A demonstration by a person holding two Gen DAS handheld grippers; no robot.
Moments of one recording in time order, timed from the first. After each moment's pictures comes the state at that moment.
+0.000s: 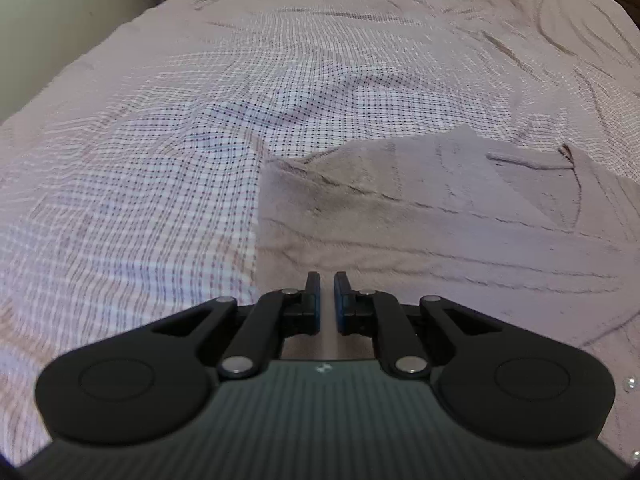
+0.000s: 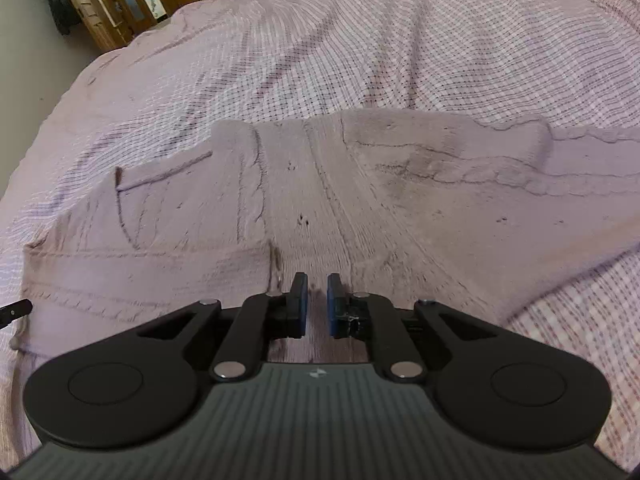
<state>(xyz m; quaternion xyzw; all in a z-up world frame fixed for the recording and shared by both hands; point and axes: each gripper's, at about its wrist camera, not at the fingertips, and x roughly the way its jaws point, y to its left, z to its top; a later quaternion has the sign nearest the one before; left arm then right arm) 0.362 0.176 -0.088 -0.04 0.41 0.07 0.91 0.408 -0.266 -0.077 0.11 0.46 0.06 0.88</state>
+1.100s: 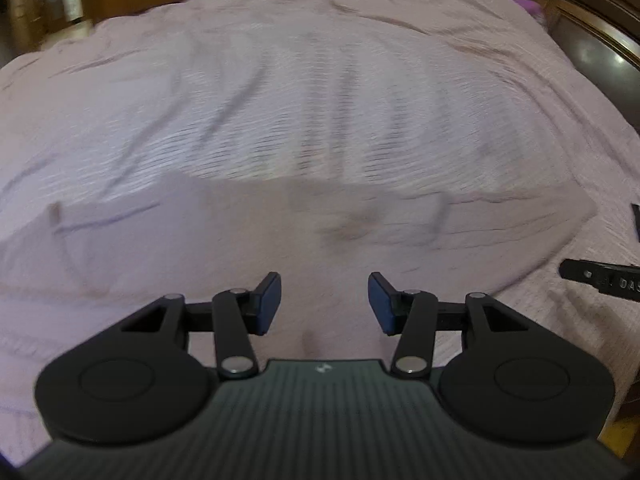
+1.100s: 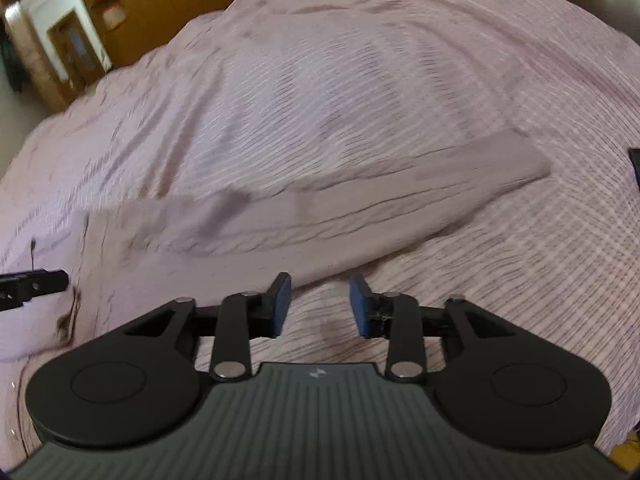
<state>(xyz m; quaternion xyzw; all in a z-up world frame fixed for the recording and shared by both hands) 0.413 -0.198 -0.034 0.02 0.43 -0.14 0.89 0.351 -0.534 -0.040 0.14 0.41 -0.03 0.90</state>
